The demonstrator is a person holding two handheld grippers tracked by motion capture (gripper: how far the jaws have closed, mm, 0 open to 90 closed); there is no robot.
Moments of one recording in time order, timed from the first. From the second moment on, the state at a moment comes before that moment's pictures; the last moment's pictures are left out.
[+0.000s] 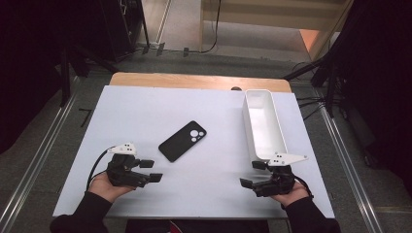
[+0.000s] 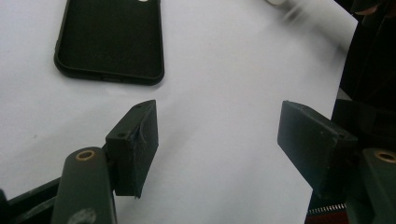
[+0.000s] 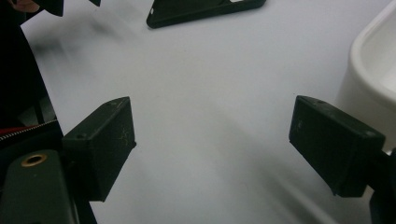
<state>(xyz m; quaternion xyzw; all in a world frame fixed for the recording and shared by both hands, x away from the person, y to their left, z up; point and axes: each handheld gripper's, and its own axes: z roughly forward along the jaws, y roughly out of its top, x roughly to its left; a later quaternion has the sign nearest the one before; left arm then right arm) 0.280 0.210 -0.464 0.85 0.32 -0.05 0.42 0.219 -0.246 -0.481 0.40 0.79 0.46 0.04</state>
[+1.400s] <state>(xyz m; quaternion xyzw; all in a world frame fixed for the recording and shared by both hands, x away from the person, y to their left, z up) 0.338 0.195 -0.450 0.84 0.35 -0.02 0.42 0.219 -0.246 -0.481 0.40 0.79 0.46 0.04</state>
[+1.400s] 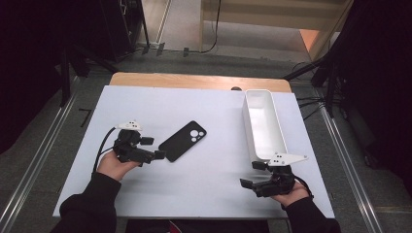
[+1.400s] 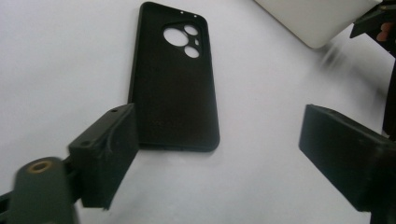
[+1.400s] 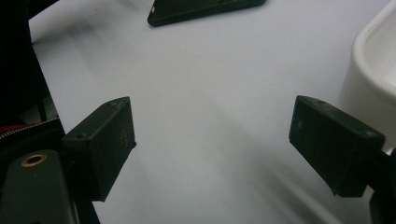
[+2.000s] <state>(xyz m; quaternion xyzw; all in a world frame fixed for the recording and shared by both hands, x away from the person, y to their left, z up) 0.362 0.174 -0.441 0.85 0.34 0.00 0.41 0.219 -0.247 -0.481 0.40 0.79 0.46 0.04</state>
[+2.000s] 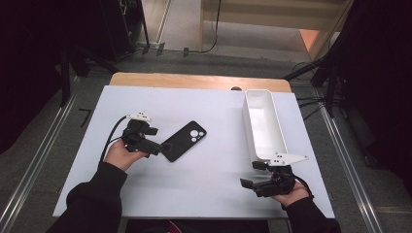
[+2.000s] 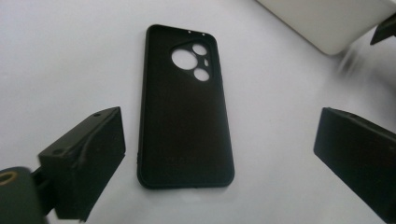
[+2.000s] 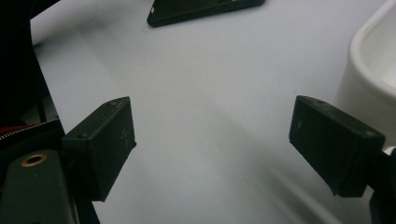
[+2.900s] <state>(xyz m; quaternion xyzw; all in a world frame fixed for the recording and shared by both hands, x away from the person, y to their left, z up) 0.395 0.142 -0.451 0.85 0.34 0.01 0.41 0.220 -0.247 -0.481 0.40 0.79 0.46 0.04</state>
